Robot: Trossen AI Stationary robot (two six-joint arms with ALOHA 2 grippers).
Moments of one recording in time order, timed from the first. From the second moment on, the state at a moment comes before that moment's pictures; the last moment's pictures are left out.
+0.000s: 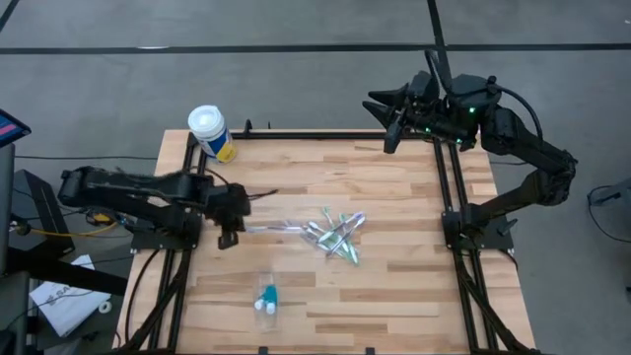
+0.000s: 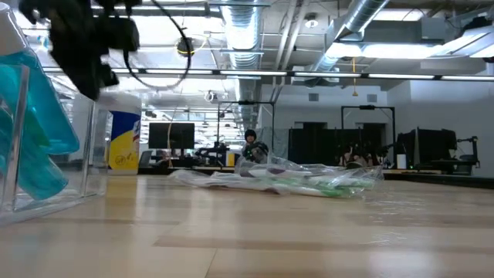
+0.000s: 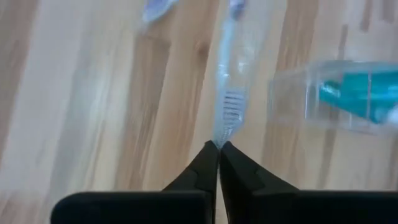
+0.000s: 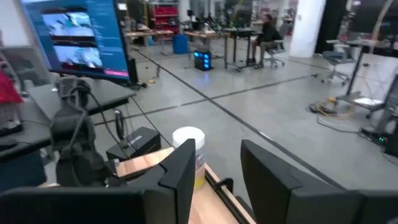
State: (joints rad) left arm -0.01 1.01 0.79 -0.93 0.11 -0.27; right arm -0.15 1.31 1.79 -0.58 0.31 0.05
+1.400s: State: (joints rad) left arm -0.45 1.38 1.34 -1.57 0.49 -1.14; right arm -0.15 1.31 1.79 -0.51 0.10 -0.17
